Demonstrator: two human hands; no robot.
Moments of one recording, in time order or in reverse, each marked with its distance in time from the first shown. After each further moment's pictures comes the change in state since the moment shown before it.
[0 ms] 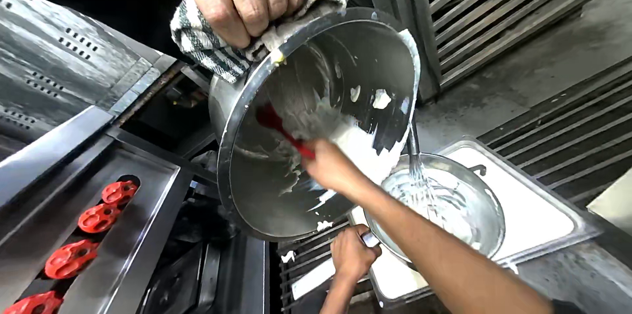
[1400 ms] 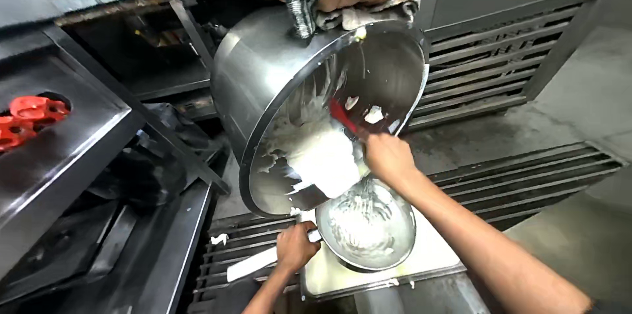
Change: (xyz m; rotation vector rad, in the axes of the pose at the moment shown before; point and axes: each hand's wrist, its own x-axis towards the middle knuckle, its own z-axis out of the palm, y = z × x) left_hand 0.014 -0.025 0.006 -0.063 -0.059 -0.006; right_hand -0.010 0.034 -0.086 -1.065 0.105 0.240
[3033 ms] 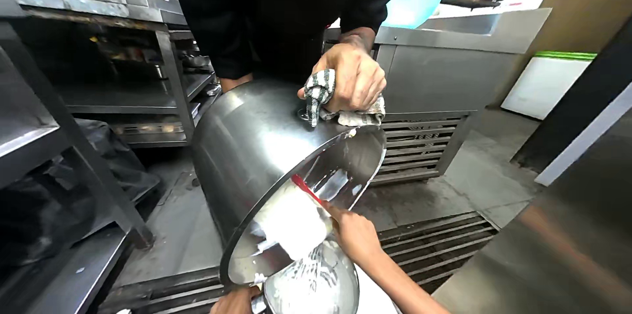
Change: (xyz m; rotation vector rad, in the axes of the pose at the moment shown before) left_hand -0.006 -0.021 -0.004 -0.053 0.054 0.096; right_hand -0.022 0.021 0.012 -0.076 -0.095 0.028
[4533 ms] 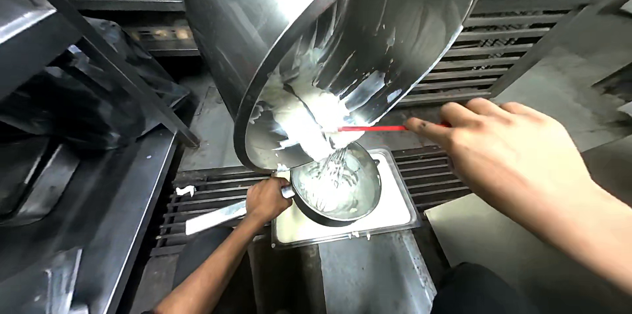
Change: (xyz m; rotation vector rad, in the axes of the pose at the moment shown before) left_hand -0.001 0.005 -0.009 0.052 -0.032 -0.115; right_hand -0.098 0.020 -0.084 -0.636 0.427 -0.512
